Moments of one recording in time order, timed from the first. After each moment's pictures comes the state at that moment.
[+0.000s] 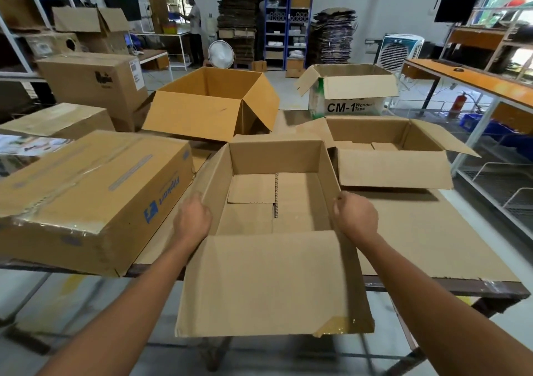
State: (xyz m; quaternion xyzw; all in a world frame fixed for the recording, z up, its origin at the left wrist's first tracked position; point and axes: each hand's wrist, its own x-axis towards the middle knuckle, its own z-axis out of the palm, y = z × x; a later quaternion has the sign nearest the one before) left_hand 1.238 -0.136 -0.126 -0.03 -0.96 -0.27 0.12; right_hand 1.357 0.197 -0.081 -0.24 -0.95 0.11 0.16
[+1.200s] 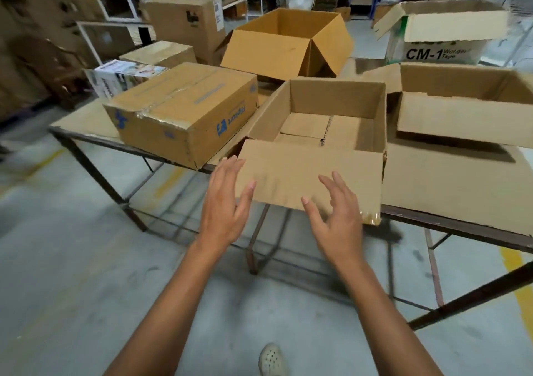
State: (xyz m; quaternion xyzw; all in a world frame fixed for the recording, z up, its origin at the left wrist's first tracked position) left_hand 1.535 -0.162 -0.091 -0.13 -0.89 -0.37 0.25; right_hand 1.567 0.052 -0.110 0.01 -0.86 0.44 0.24
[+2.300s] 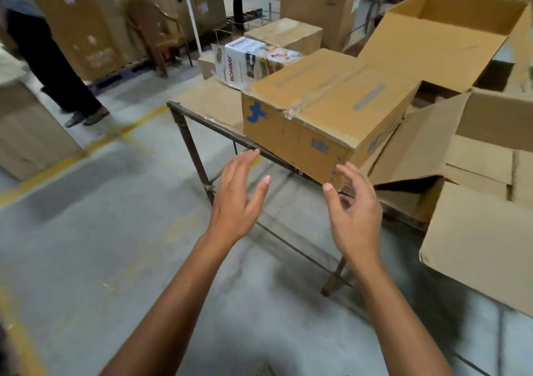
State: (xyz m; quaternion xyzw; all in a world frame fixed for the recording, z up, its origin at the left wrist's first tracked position) left_hand 1.468 -0.503 -0.102 0.00 -0.90 -0.36 0.25; right_hand 1.435 -0.298 -0.110 0.09 -0.80 0.56 0.16
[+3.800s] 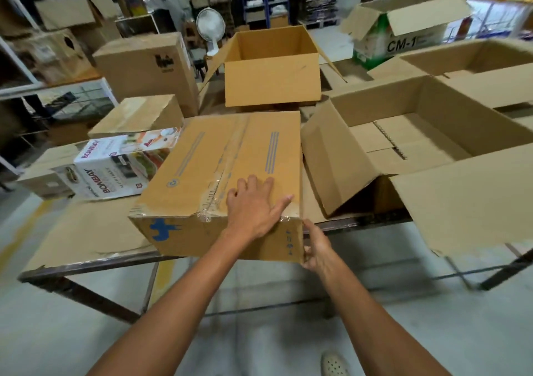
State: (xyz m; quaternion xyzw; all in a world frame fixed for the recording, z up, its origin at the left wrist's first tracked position) left_hand 1.197 -0.485 -0.097 -0.28 -0.96 -0.03 0.04; right_hand 1.284 -0.364 -0.175 -0.43 -0.41 0.80 -0.03
